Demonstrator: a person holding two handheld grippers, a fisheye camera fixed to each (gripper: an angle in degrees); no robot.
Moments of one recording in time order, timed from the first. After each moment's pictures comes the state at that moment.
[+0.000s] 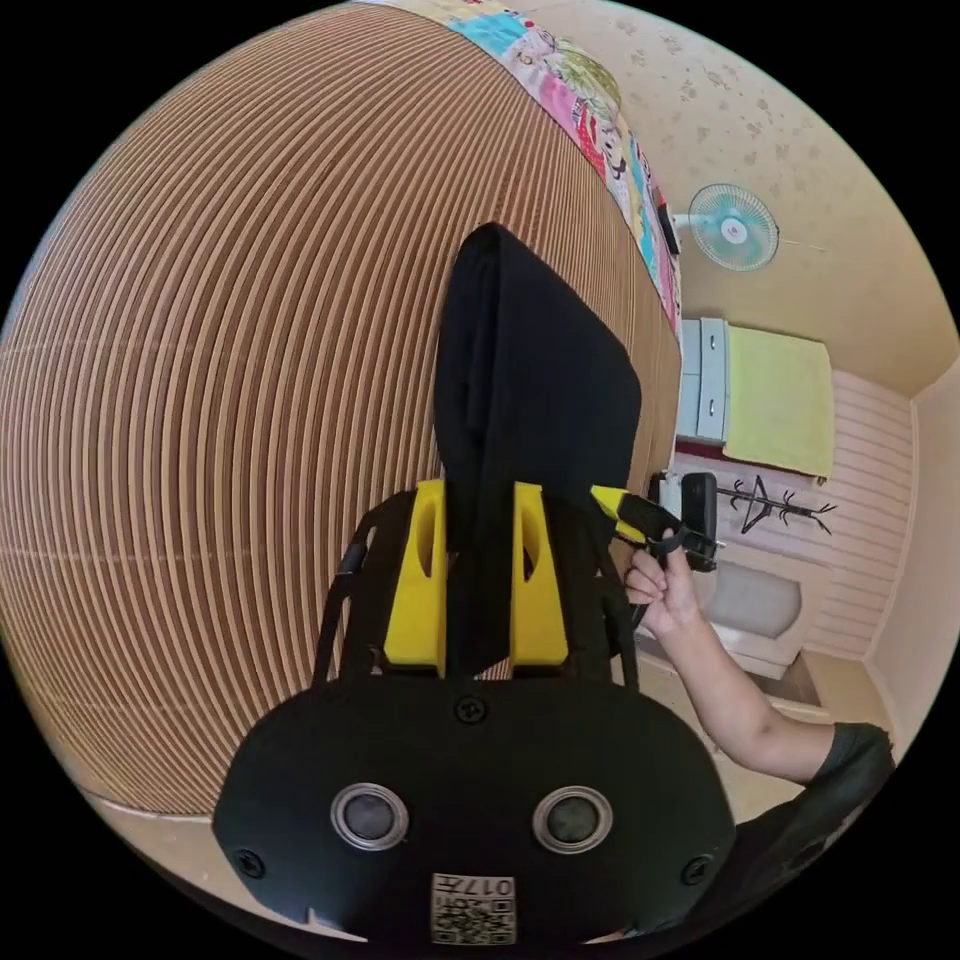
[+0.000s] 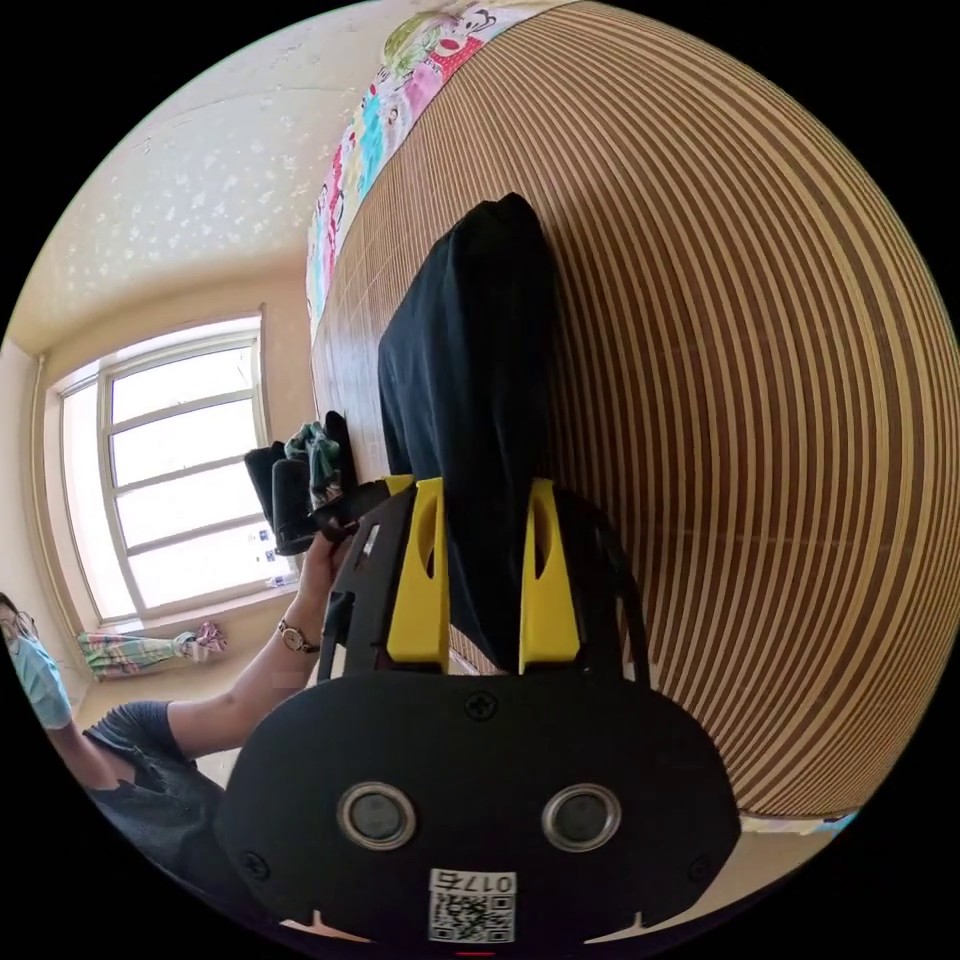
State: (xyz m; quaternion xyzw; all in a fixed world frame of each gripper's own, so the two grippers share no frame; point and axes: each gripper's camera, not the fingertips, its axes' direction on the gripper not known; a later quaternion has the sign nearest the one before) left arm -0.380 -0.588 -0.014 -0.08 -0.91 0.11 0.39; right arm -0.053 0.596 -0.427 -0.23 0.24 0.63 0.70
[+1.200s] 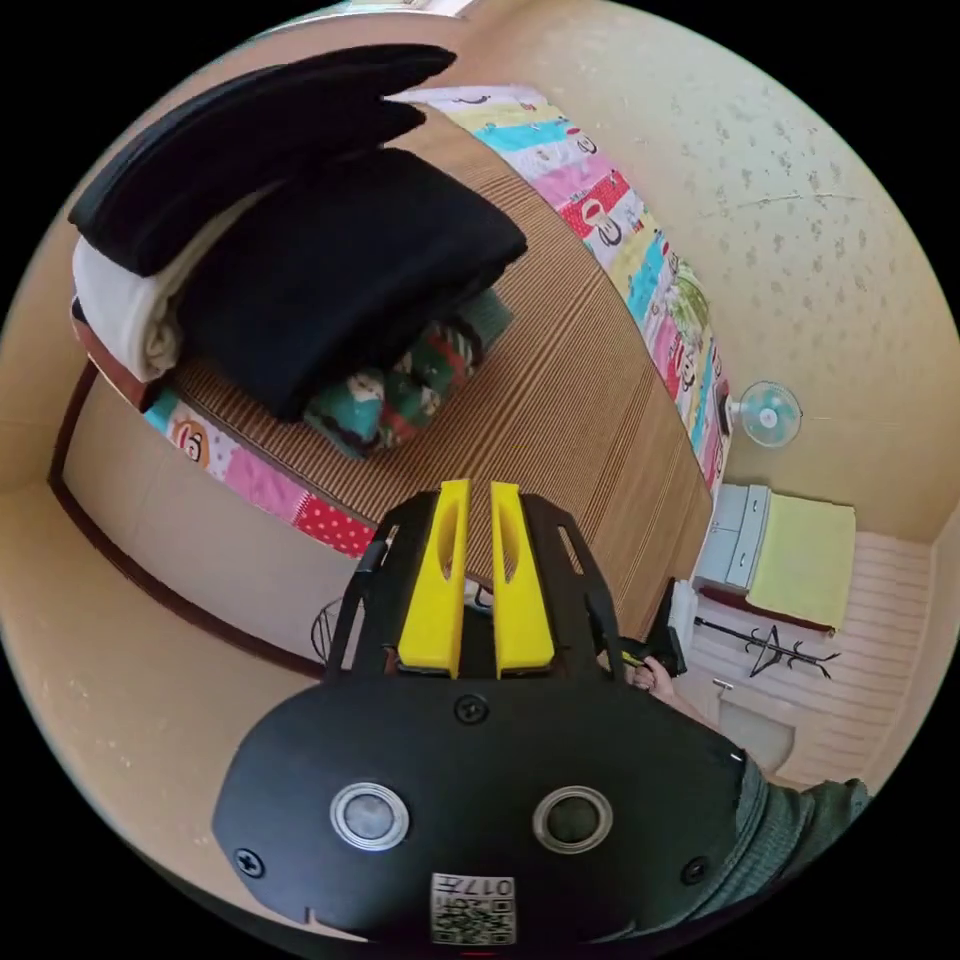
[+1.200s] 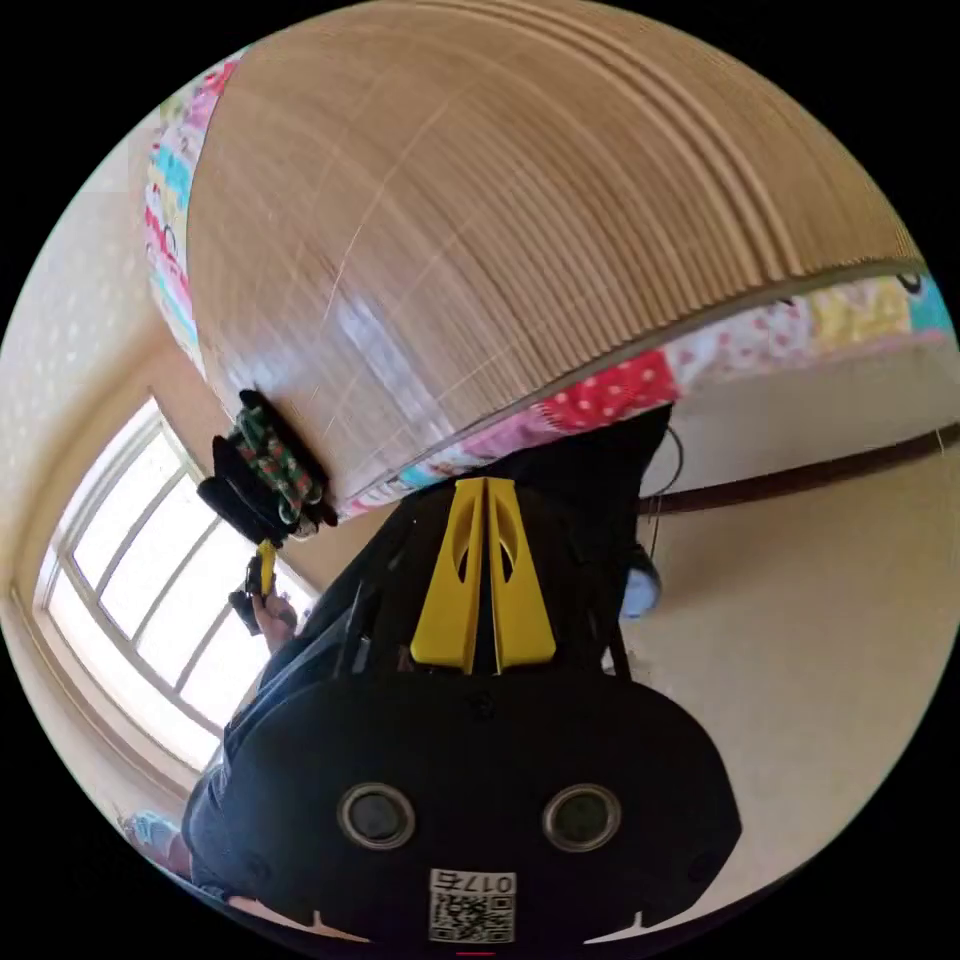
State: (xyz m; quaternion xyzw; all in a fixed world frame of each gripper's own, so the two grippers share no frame) left arm -0.055 -0.304 0.108 0.15 -0.91 0.19 0.34; right arm -0.264 0.456 -0.488 -0.22 0.32 0.80 0.46
